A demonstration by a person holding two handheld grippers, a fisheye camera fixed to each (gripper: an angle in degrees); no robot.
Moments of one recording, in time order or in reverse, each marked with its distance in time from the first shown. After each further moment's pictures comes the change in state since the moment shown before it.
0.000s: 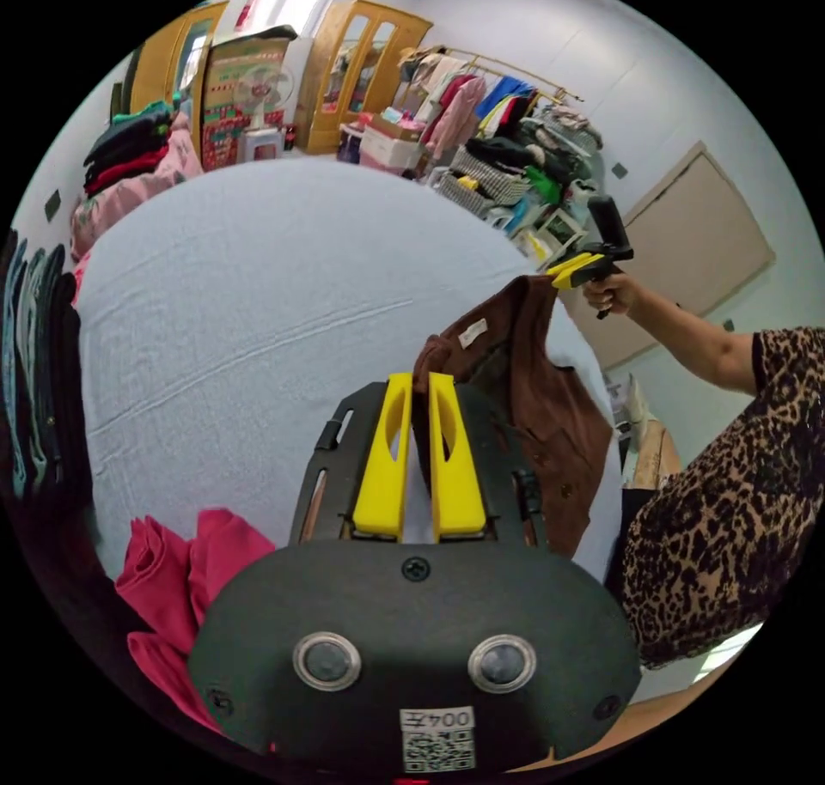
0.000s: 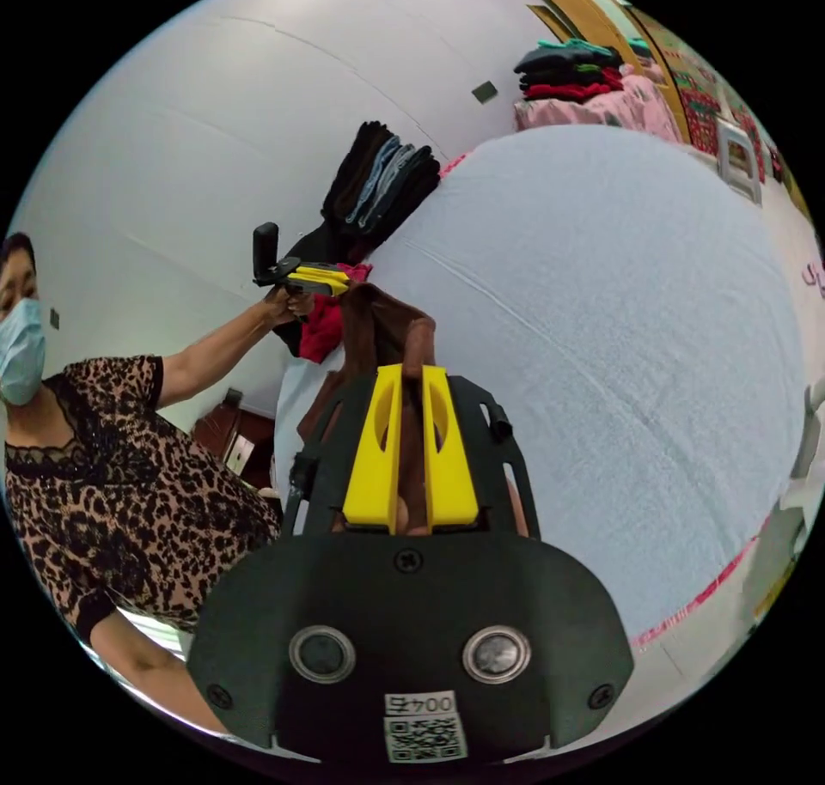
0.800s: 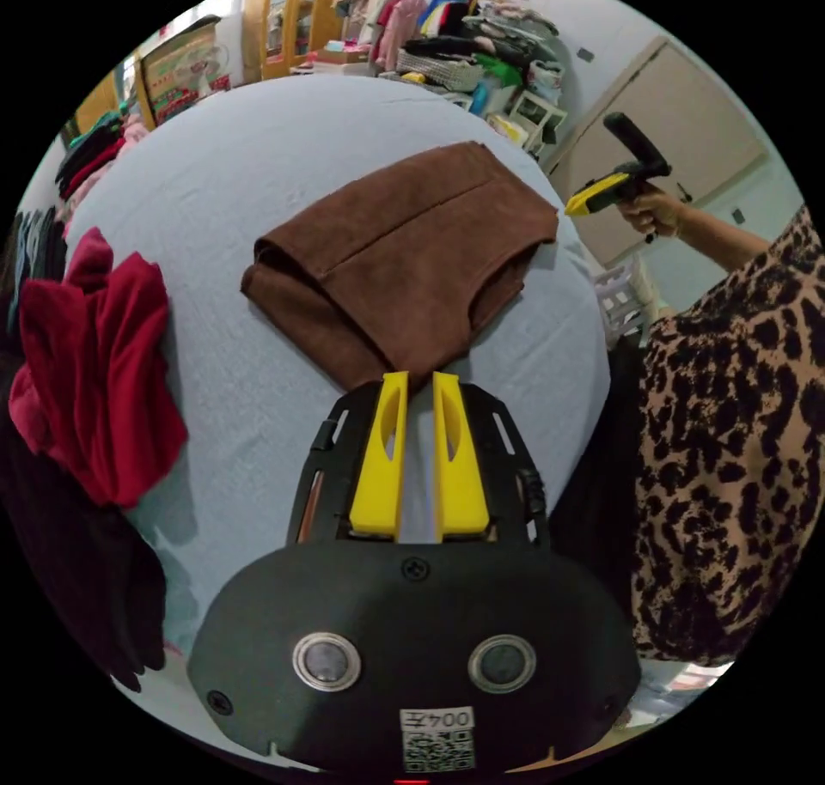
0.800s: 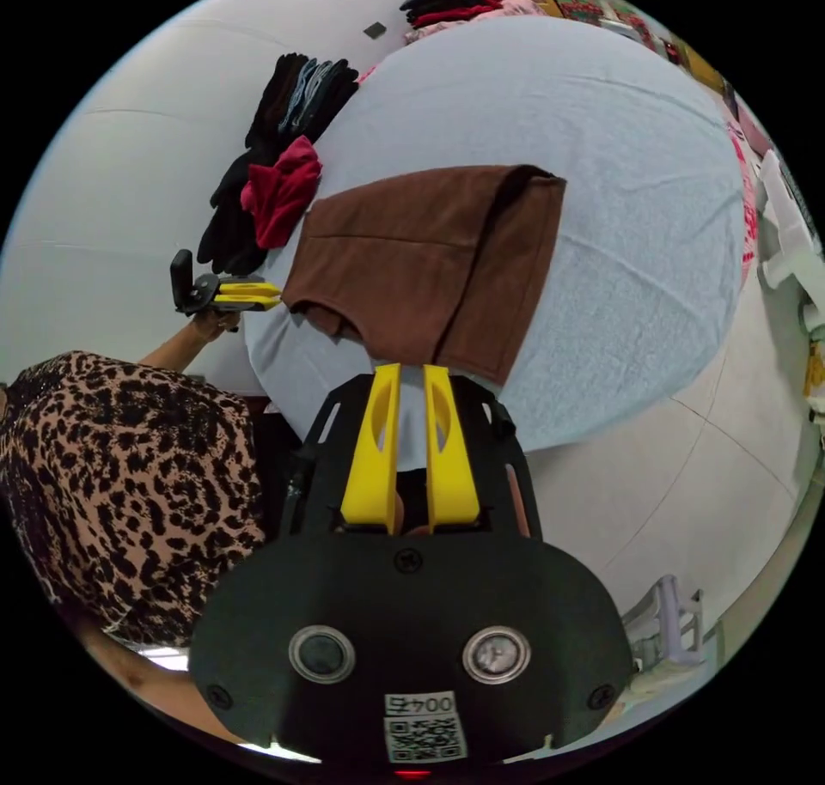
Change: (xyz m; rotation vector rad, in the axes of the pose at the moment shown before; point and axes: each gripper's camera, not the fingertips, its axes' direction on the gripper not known) left arm 0.239 0.273 0.025 -0.254 -0.082 0.124; right arm -0.106 0.254 0.137 -0.122 0.168 0.347
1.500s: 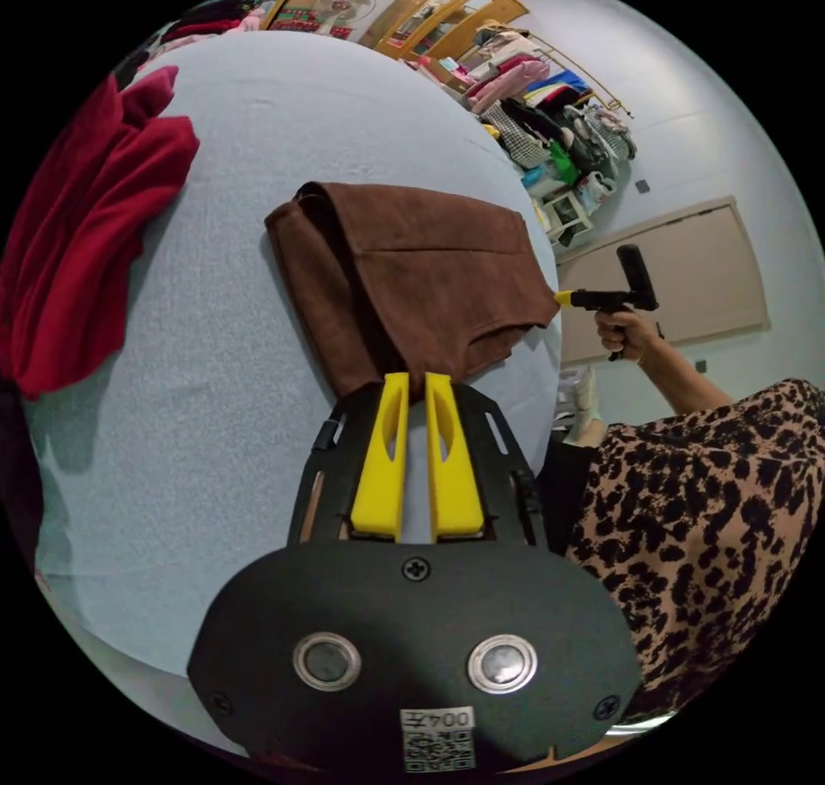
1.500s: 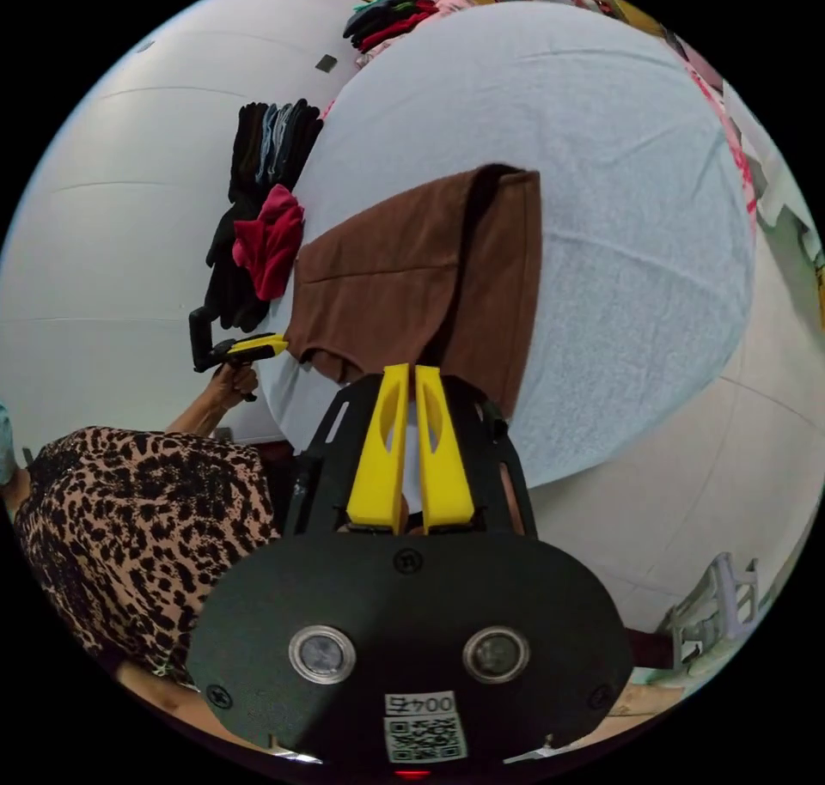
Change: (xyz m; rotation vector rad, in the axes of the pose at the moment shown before) left arm -0.063 0.011 0.000 0.117 0.284 -0.391; right arm 0.023 -0.020 0.073 0.074 -0.106 0.163
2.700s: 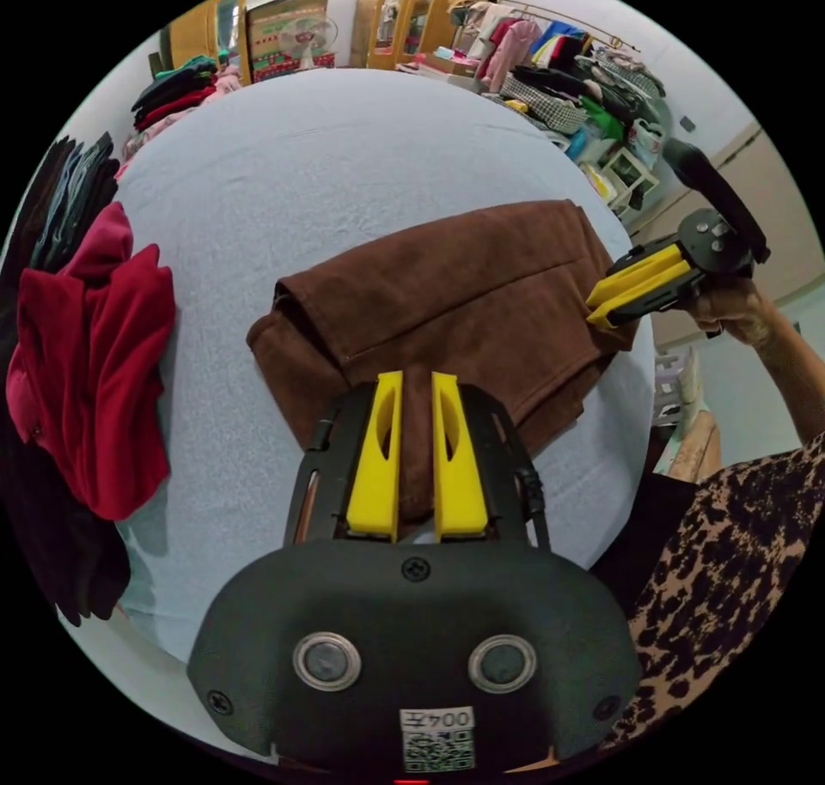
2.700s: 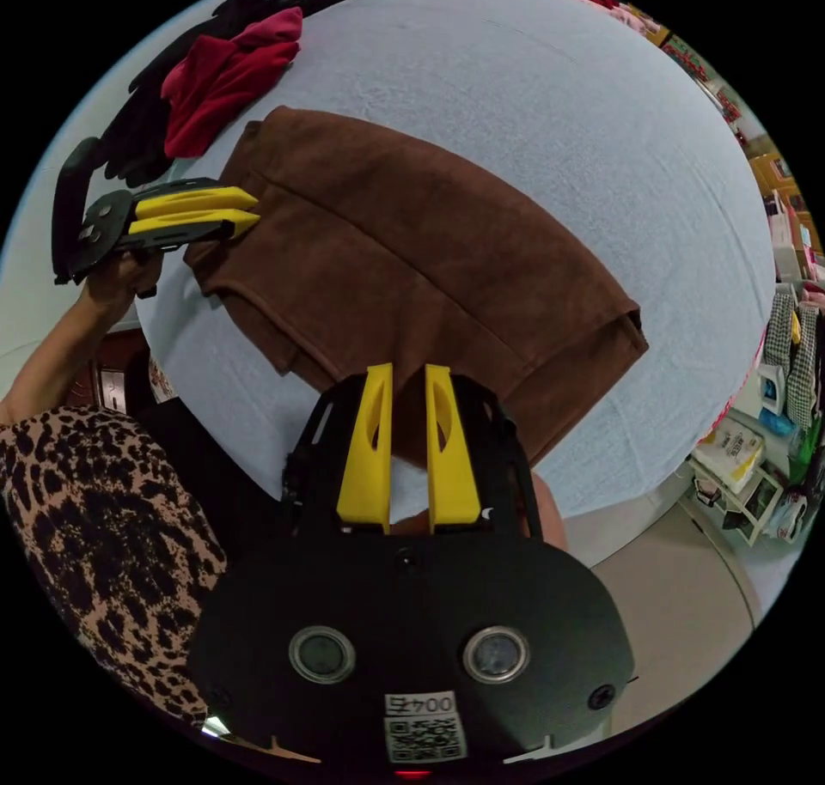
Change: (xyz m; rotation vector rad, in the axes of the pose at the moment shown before) left arm 0.029 -0.063 0.033 -0.001 -0.385 0.118; right arm -0.124 -0.113 0.184 -0.386 0.582 -0.298
